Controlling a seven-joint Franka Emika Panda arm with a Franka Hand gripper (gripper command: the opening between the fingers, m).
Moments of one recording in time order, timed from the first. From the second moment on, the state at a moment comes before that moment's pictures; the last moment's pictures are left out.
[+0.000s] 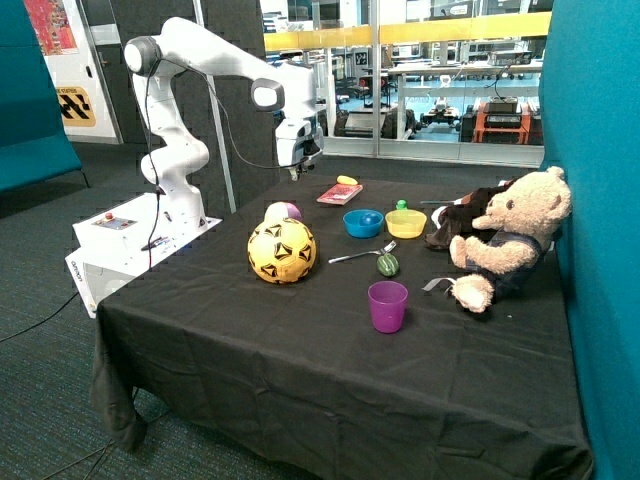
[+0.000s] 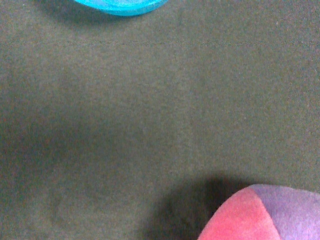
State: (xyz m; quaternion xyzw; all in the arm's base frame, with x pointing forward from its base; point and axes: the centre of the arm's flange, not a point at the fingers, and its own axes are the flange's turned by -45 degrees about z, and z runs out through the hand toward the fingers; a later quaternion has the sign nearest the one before) arm 0.498 0.000 0.451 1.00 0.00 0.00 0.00
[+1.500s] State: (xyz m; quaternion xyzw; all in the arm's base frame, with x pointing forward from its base) arm 0.518 -0.079 0.448 1.00 -0.07 0.00 0.00
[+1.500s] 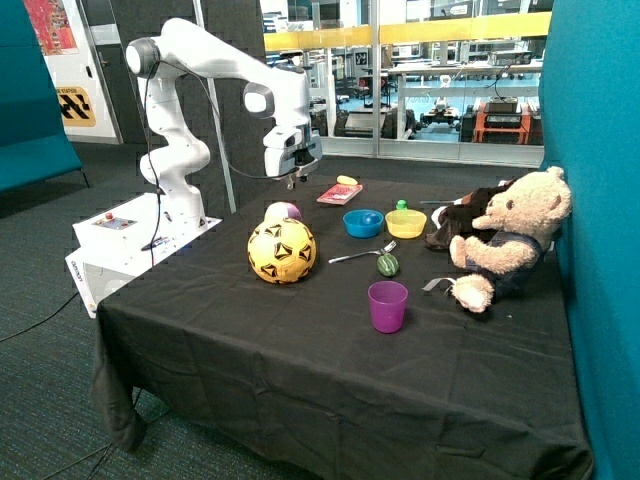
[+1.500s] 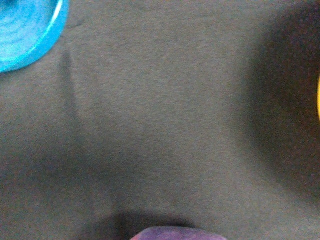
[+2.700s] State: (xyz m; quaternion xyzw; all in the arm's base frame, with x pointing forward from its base) arm 0.493 -0.168 0.464 0.99 -0.16 0.00 0.00
